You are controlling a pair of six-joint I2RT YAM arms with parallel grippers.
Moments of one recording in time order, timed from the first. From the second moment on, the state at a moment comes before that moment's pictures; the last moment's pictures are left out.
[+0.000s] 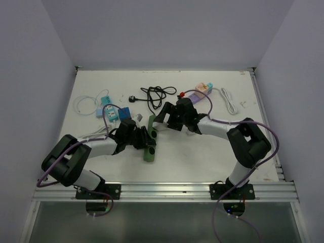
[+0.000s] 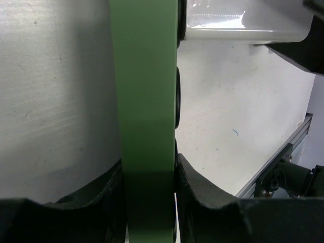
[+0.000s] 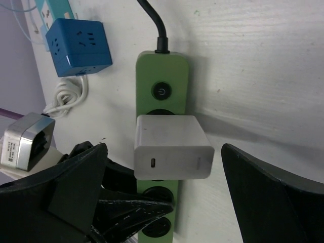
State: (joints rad) left arm -0.54 1.47 0.48 0.22 0.34 -0.80; right arm 0.63 1.73 0.96 0.09 -0.18 0.95
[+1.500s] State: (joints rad) left arm -0.55 1.60 0.65 0.14 0.28 -0.77; right arm 0.65 1.72 0.87 0.18 -0.17 1.02
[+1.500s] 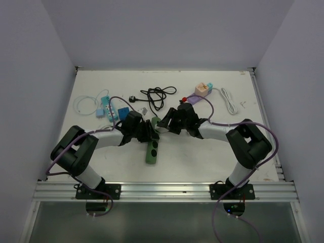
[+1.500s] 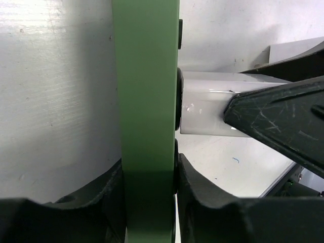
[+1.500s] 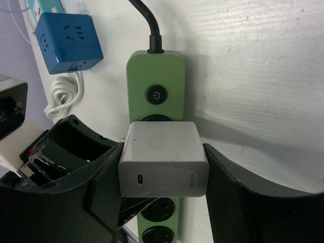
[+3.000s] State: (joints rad) left arm -0.65 1.59 0.71 0.02 0.17 -0.85; right arm 0.63 1.62 0.90 -0.07 -0.16 1.00
